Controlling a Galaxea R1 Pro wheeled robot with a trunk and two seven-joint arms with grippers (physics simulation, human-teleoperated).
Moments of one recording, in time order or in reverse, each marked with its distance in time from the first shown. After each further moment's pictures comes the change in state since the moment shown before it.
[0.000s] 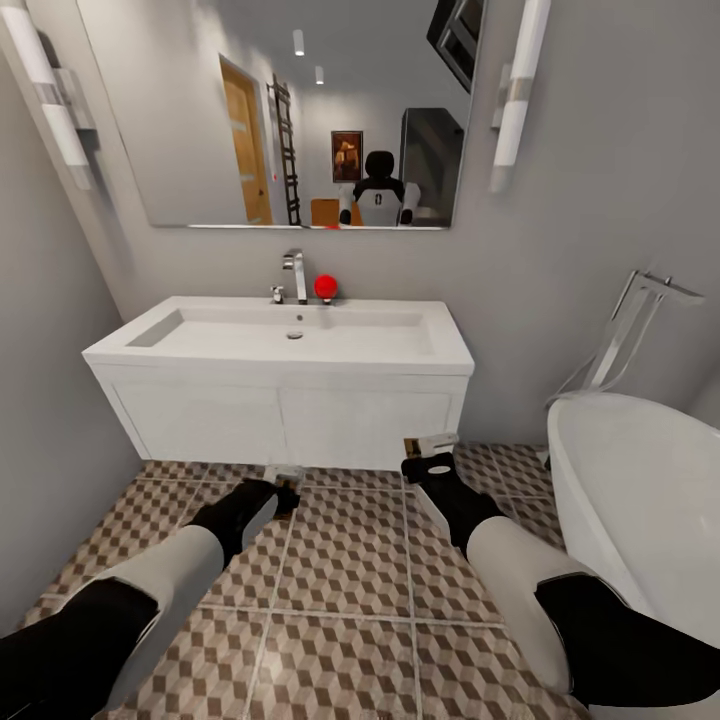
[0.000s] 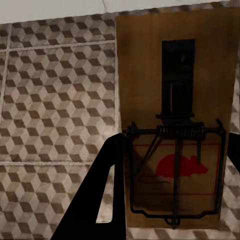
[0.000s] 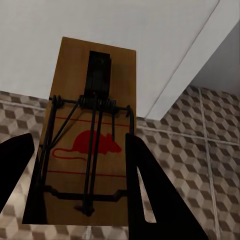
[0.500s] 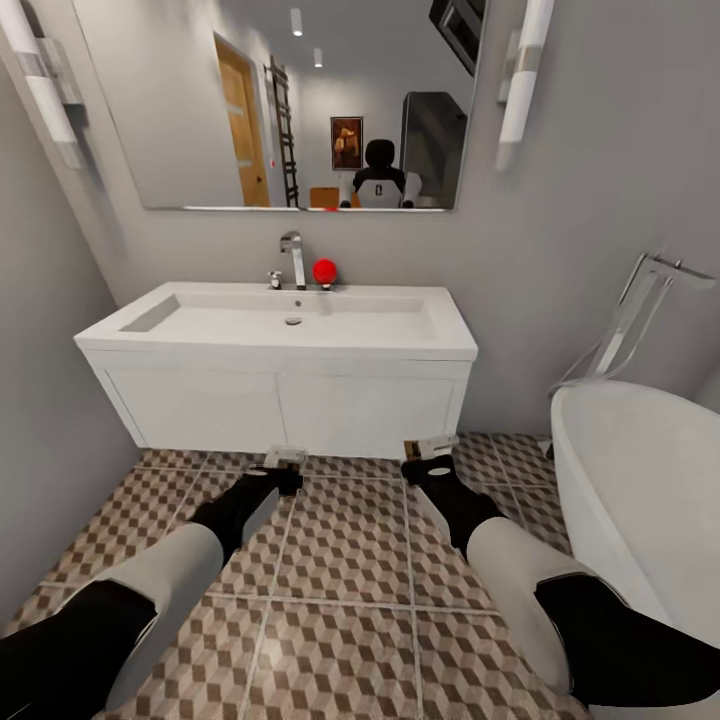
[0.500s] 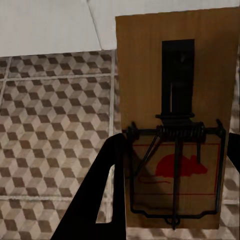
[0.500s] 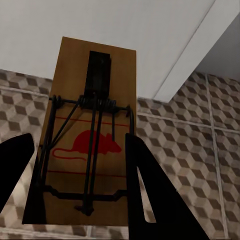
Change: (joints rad) left arm 0.003 0.003 0.004 -0.059 -0.002 -0.119 0.004; right arm 0.000 0.000 0.000 0.012 -0.003 0.000 0.000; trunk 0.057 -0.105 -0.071
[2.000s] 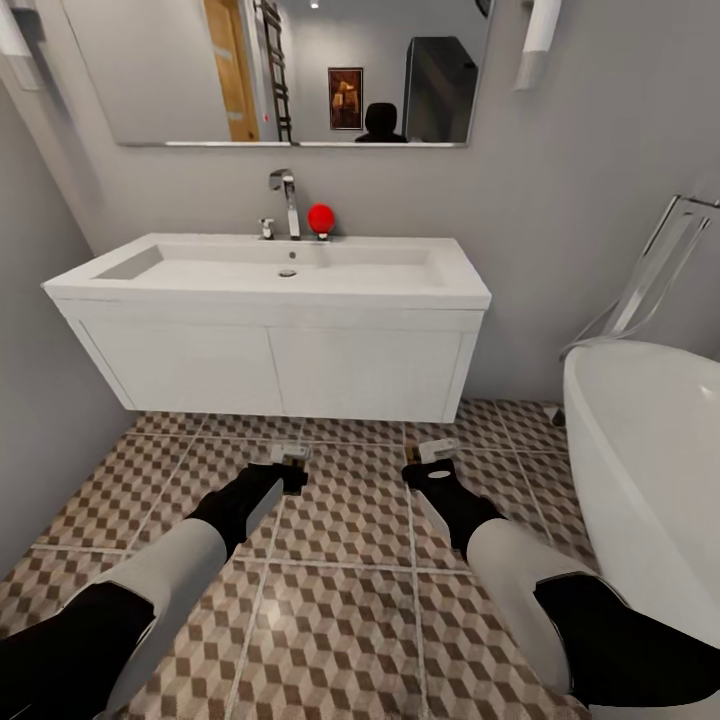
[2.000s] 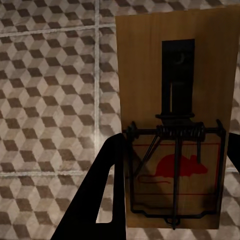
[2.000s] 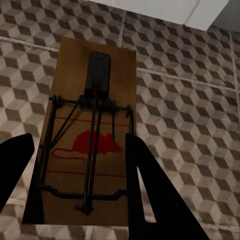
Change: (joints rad) left arm 0.001 -0.005 -0.004 -0.076 0.000 0.120 0.001; right arm 0.000 0.000 0.000 0.022 -0.001 0.003 0.000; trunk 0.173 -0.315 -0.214
